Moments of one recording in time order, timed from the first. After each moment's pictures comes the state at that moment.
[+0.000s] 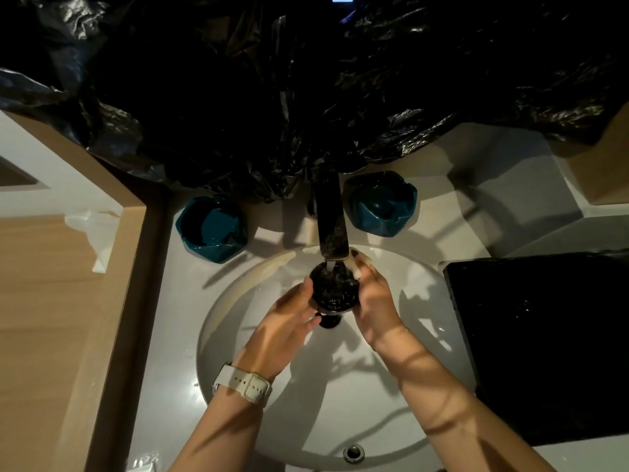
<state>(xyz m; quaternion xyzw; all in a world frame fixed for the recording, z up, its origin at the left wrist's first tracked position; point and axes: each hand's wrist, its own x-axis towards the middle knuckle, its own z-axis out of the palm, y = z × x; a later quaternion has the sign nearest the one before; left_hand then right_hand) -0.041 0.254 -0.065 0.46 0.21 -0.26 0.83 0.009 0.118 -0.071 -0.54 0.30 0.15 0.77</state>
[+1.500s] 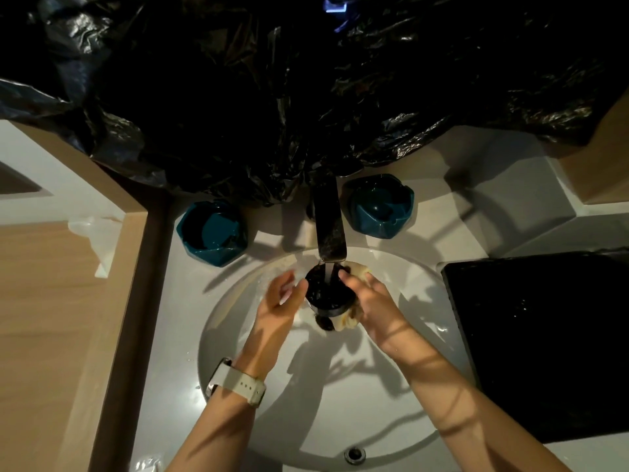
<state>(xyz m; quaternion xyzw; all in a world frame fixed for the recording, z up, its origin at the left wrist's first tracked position) -0.043 0.263 -0.074 0.60 0.19 -0.12 0.76 0.000 0.098 -0.081 -0.58 0.26 0.25 0.73</state>
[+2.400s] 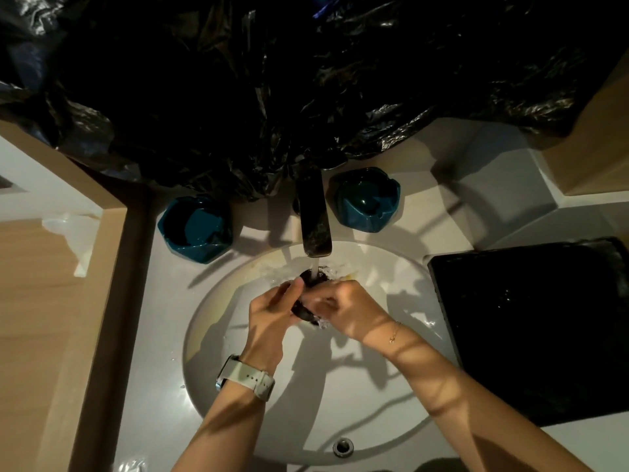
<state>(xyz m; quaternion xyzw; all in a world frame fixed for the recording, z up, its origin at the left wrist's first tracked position) -0.041 0.235 -0.075 0.53 0.28 -0.09 0.80 -0.007 0.096 -0.064 -0.87 -0.14 0.23 0.43</state>
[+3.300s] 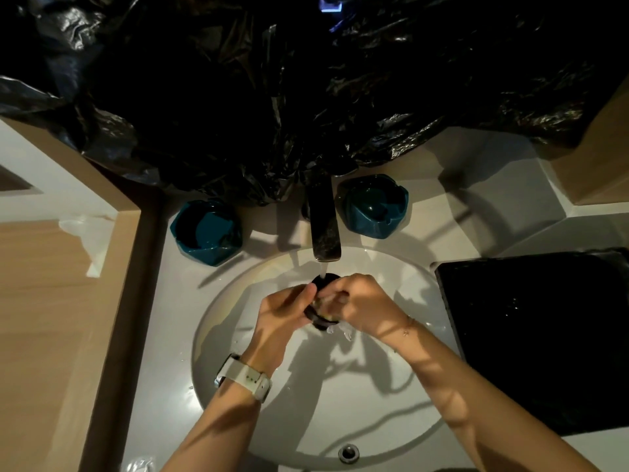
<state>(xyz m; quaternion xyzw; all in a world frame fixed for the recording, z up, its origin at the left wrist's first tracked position) -0.039 0.247 -0.068 0.53 0.19 -0.15 0.81 0.005 0.094 -0.045 -0.86 -0.08 0.26 0.44</state>
